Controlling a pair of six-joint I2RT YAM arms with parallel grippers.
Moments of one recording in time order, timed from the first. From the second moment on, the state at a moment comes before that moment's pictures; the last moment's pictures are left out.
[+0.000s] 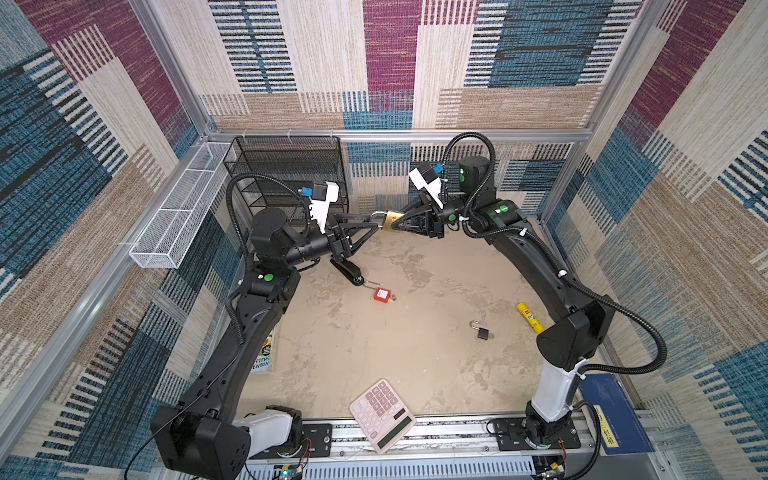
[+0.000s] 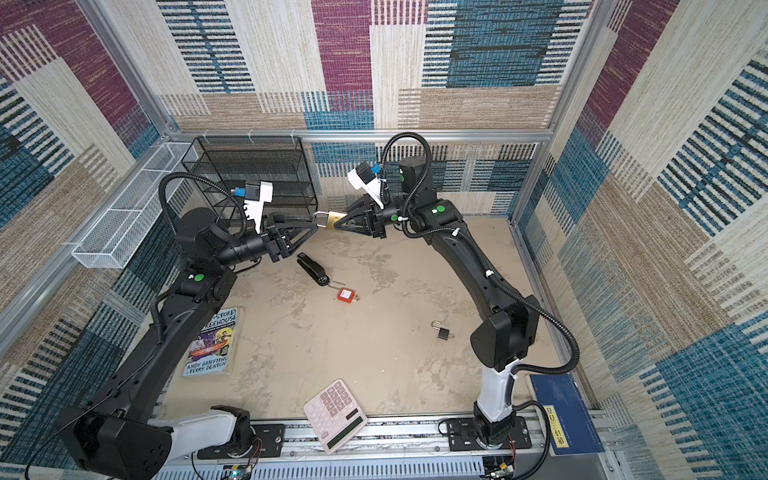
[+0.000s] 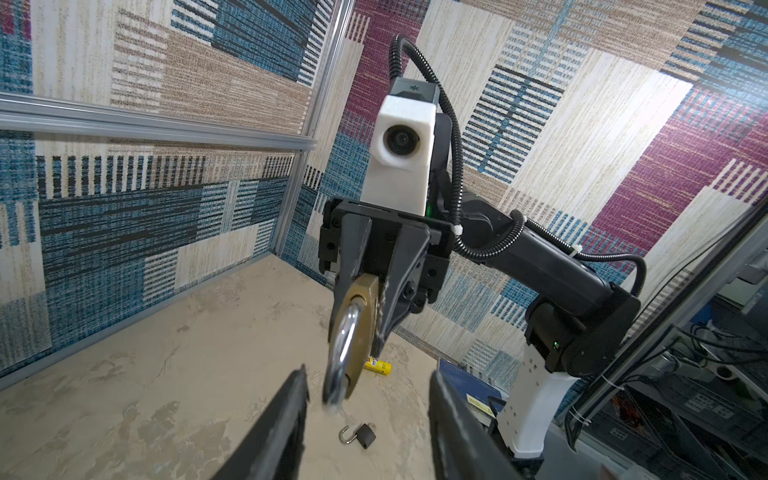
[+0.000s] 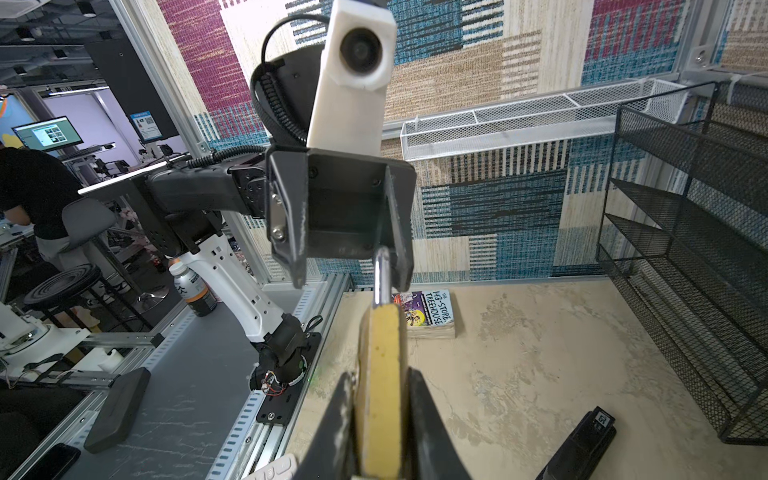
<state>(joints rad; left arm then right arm) -0.23 1.26 1.27 0.11 0.97 -0.45 0.45 1.85 2.02 -0.45 -1.30 -0.11</state>
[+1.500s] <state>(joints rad) -0.22 1.30 1.29 0.14 1.03 -0.52 0.39 1.78 1.90 -0.41 -1.36 -0.06</state>
